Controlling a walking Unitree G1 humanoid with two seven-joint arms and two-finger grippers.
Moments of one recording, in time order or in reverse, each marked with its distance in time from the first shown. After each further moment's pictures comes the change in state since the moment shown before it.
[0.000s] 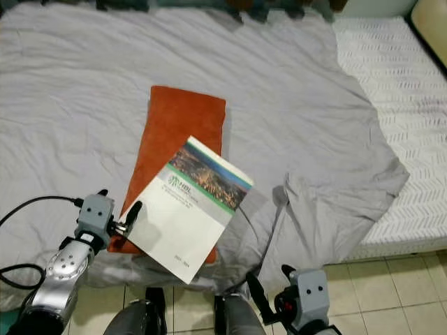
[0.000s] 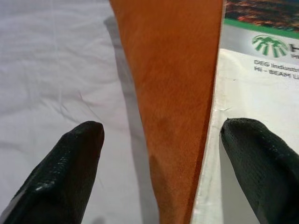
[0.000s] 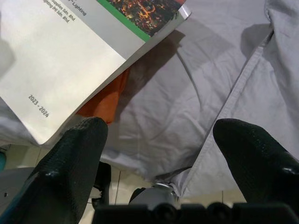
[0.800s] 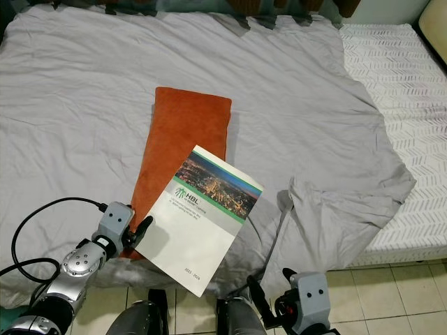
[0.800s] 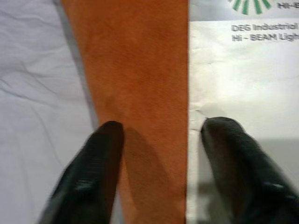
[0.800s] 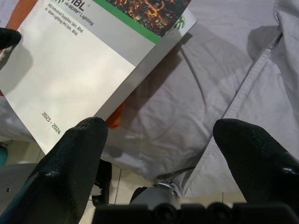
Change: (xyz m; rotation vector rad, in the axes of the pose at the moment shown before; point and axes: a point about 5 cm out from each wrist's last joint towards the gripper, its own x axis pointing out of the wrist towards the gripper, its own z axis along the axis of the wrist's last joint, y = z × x) left arm 0.008 -0.021 -0.025 0.064 0.162 -0.214; right arm -0.003 0.000 -0.004 -0.005 0.018 -0.007
